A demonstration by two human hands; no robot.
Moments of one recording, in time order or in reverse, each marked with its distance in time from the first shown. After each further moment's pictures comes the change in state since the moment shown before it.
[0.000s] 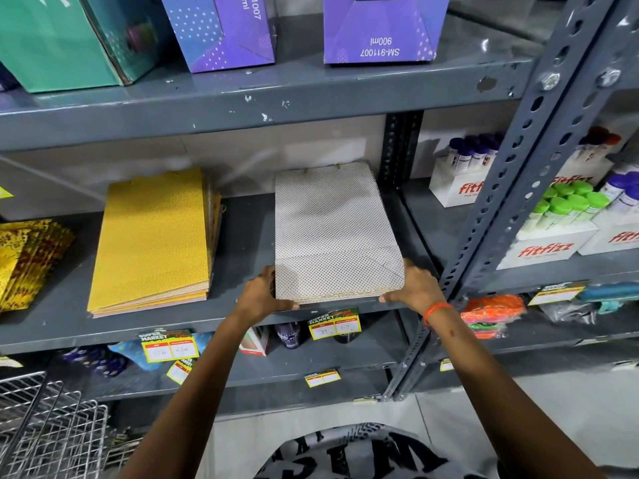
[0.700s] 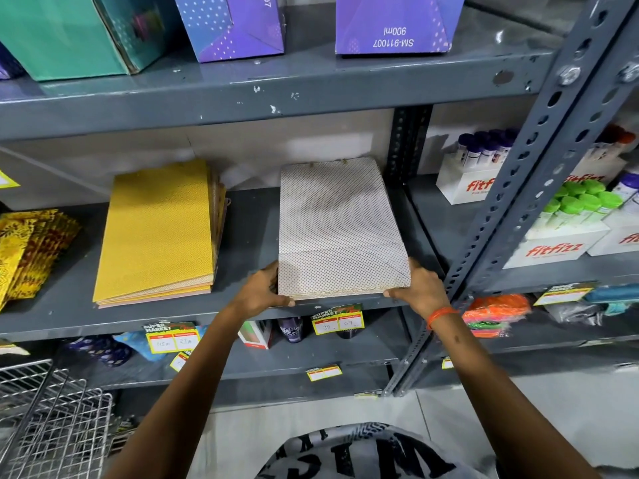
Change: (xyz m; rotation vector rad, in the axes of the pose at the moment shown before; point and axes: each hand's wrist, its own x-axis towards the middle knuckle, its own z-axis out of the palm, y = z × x) left_hand -0.003 -0.002 -0.011 -0.194 -0.185 0.023; right_hand -0.006 0.003 0.006 0.098 0.066 -0.012
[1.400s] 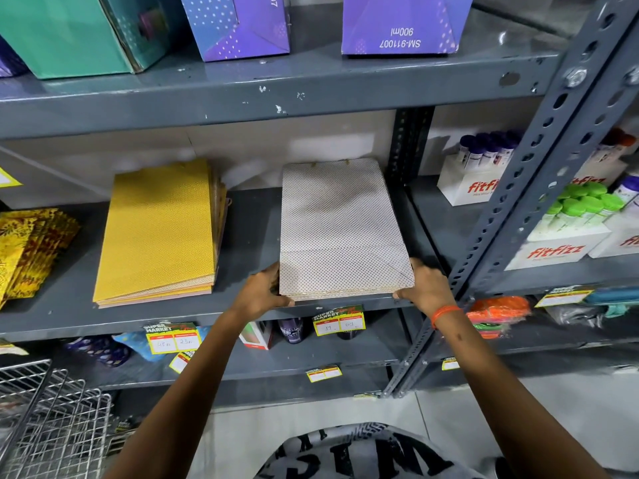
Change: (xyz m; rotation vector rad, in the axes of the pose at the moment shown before) left_hand -0.005 -0.002 0.002 0.016 0.050 0.050; right_hand 0.004 0.000 -0.005 -0.180 -0.005 -0.019
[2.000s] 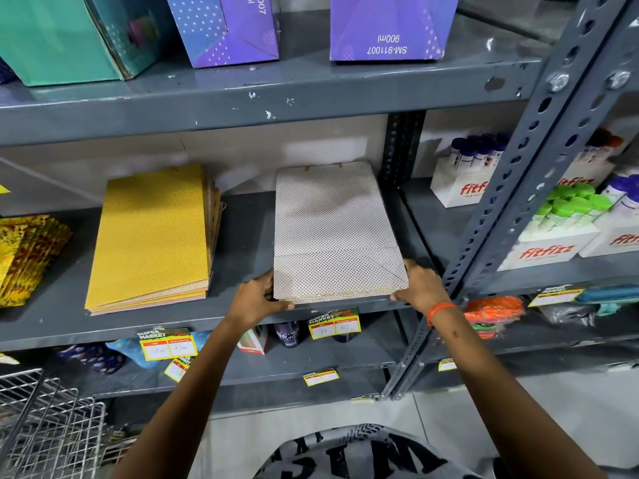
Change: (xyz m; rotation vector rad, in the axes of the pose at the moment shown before) left_hand -0.003 -0.005 0.006 0.019 0.090 0.004; right_hand 0.001 -0.002 -0.008 -0.055 -0.055 -0.001
